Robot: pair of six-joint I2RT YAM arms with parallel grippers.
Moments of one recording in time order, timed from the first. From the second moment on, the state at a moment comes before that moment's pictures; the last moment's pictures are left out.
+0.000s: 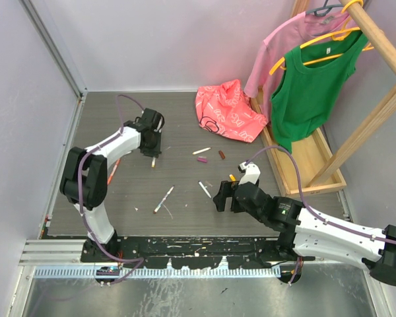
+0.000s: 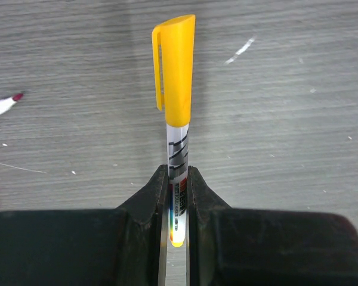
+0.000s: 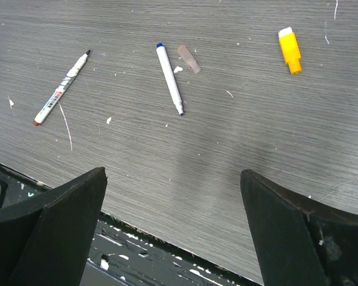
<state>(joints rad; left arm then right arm) -0.39 1.80 1.30 -0.62 -0.11 -0.30 1.08 0.78 0.54 -0.45 0.41 0.81</state>
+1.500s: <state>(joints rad) -0.28 1.79 1.35 -0.64 -0.10 -0.24 1.08 0.82 0.54 -0.48 0.38 0.85</state>
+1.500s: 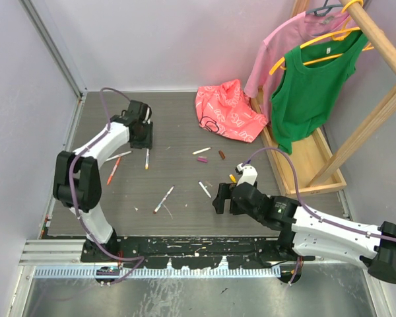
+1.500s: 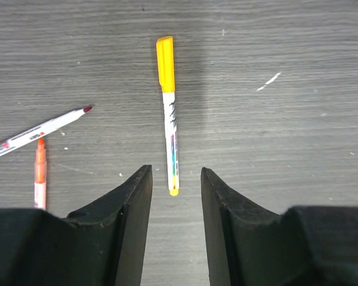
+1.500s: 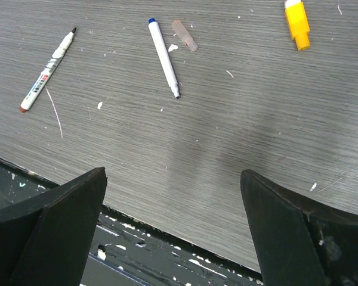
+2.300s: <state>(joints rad) -0.60 1.27 0.91 -0.69 -0.06 -0.36 1.08 0.87 0.54 -0.46 0.37 0.85</state>
